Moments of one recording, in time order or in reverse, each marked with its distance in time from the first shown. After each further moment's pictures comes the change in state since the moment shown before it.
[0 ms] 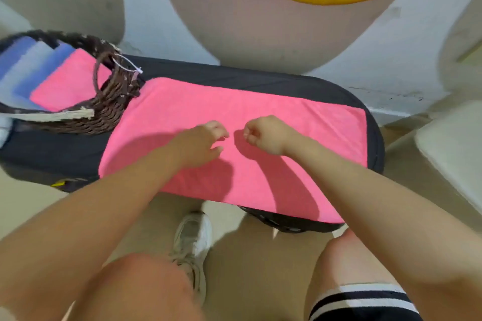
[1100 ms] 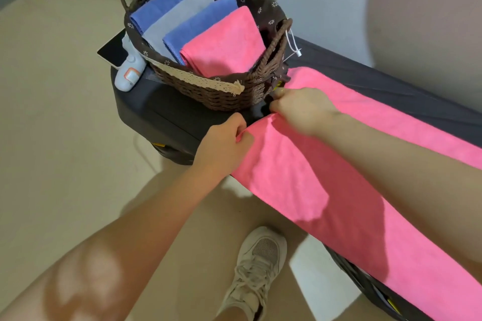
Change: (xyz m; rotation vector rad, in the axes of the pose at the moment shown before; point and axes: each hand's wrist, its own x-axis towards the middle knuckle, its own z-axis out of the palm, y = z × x) left_hand -0.091 -0.148 0.018 -0.560 0.571 -0.659; right_hand 0.186 -0.153 0.055 -0.674 0.056 -0.460
